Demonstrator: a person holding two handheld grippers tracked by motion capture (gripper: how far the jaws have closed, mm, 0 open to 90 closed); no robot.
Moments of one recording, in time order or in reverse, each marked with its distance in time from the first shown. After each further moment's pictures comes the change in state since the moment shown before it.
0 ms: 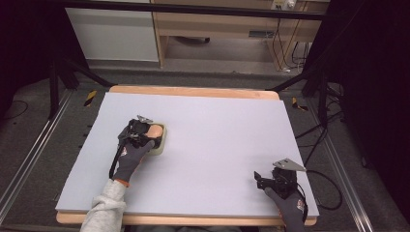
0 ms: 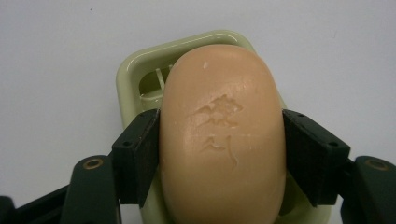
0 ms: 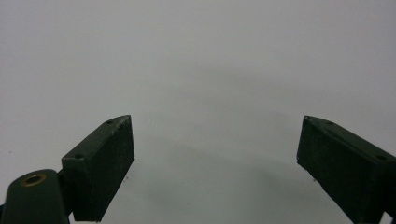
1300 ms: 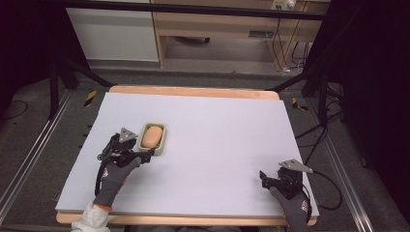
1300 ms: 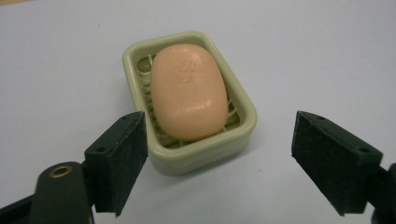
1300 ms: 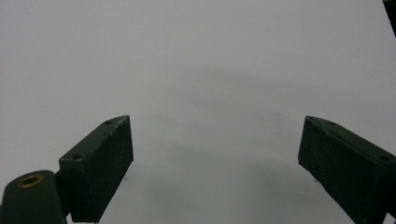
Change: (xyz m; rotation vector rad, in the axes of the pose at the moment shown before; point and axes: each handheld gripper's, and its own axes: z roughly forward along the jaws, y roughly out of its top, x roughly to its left) left arm -0.004 -0.050 -0.065 -0.167 -0.070 0.015; right arm -0.013 -0.004 -0.004 -0.006 -0.052 0.035
